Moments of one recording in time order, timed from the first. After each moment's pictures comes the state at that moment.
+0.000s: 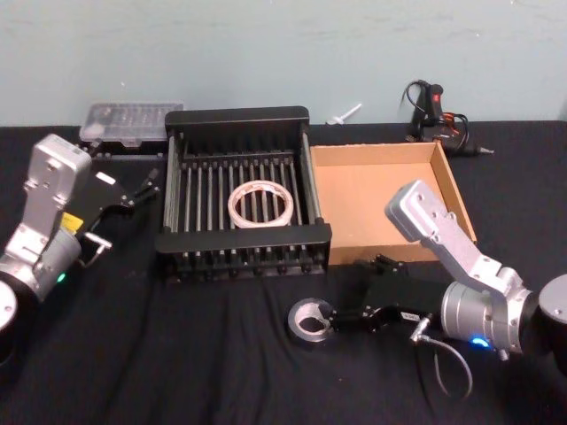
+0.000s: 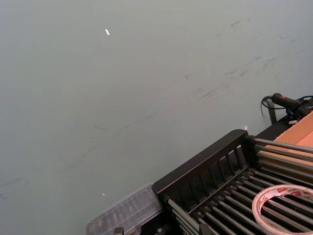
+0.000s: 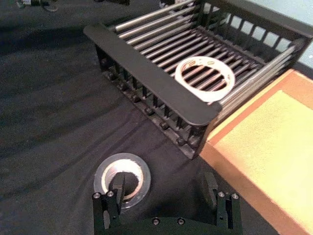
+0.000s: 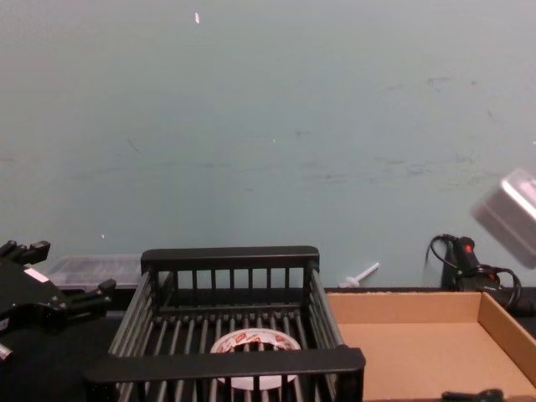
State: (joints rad) left arm -0.20 0.60 0.45 -1.41 -0.25 -0.12 0.03; right arm 0.15 0.58 -0.52 -1.72 0.29 0.47 0.46
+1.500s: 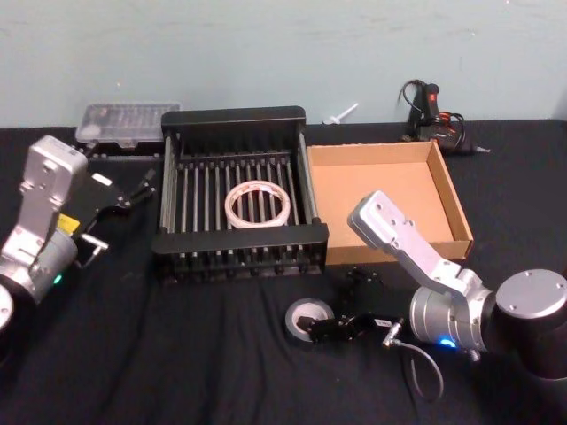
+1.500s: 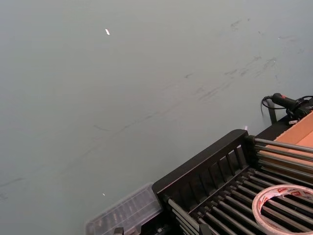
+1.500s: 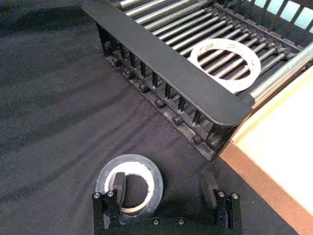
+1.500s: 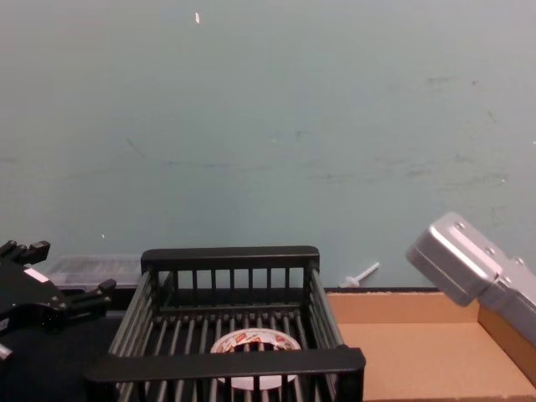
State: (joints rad) left arm -0.20 0.60 0.45 -1.41 -0.25 -0.12 0.03; right arm 0.21 0.50 -0.57 -1.63 0.23 0.51 0.48
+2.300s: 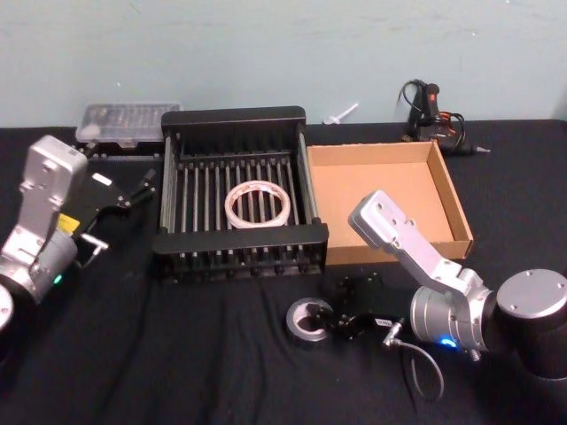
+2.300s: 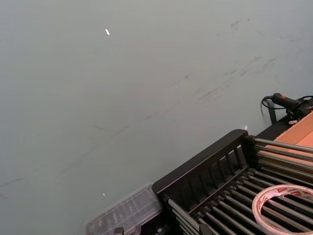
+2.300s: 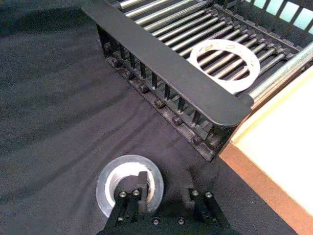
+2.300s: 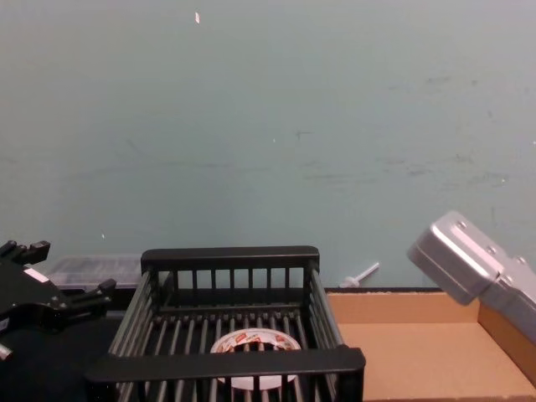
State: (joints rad) left arm -0.20 0.60 0.45 -1.41 -0.25 -0.12 0.03; right arm 0.20 0.50 -0.57 -1.63 0.23 0.51 0.48
